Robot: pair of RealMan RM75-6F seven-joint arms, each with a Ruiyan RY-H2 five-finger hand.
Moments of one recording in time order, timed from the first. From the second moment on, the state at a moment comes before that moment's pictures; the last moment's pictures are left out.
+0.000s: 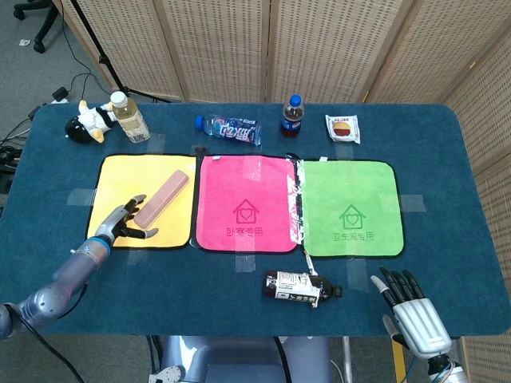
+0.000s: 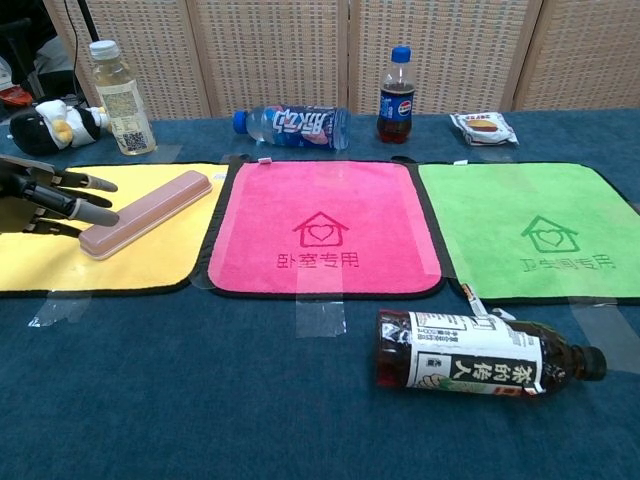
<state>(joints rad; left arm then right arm) -0.80 -1.19 -0.17 -1.65 0.37 0.58 -0.36 0.05 -1.17 -0.12 -1.74 -1.72 1.38 -0.29</state>
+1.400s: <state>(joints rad) -0.90 -1.45 -0.23 -1.52 0.31 0.75 -0.16 0.05 -1.18 -0.12 -1.74 -1.72 1.38 -0.29</state>
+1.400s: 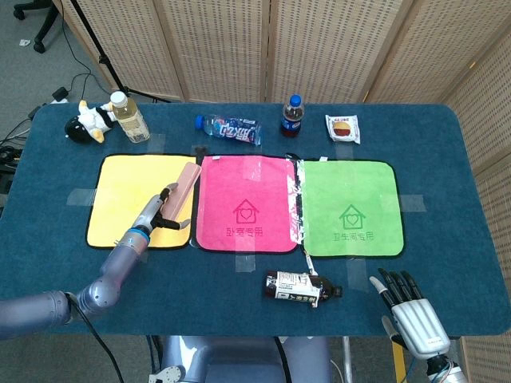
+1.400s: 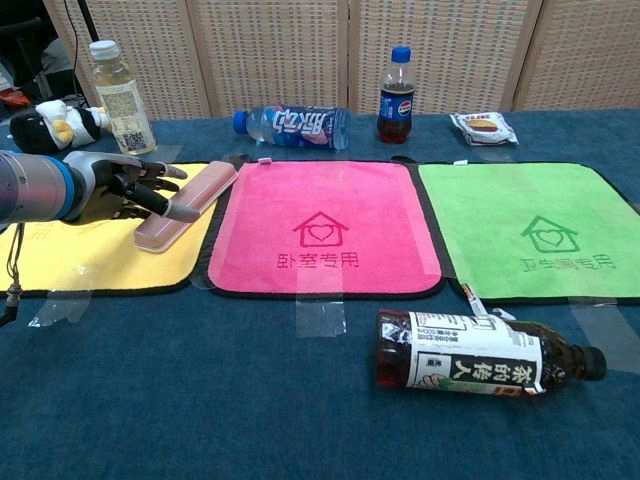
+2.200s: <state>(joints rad) -0.96 -1.56 -0.28 -1.50 0.30 0.79 -0.04 0.05 -1.17 -0.12 -1.73 -1.73 1.39 -0.28</state>
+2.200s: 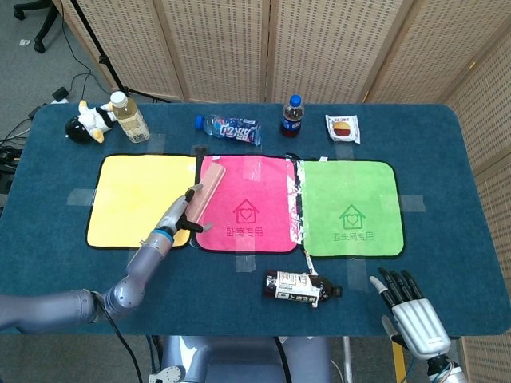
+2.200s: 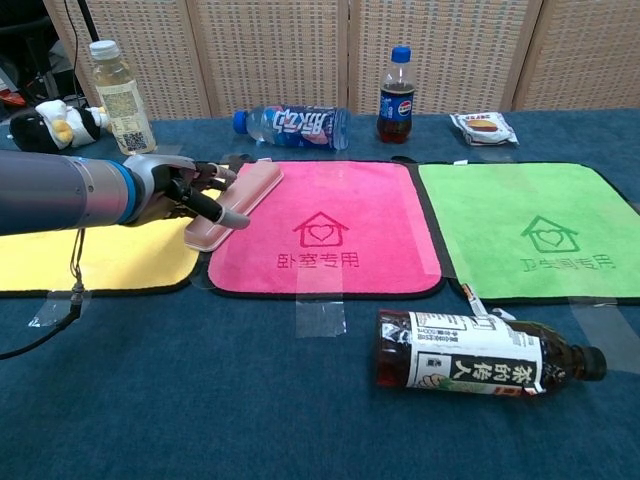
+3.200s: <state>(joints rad) -1.03 -1.69 -0.34 -1.45 0.26 0.80 0.07 0.05 -1.16 -0.12 -1.74 -1.74 1.41 -0.25</state>
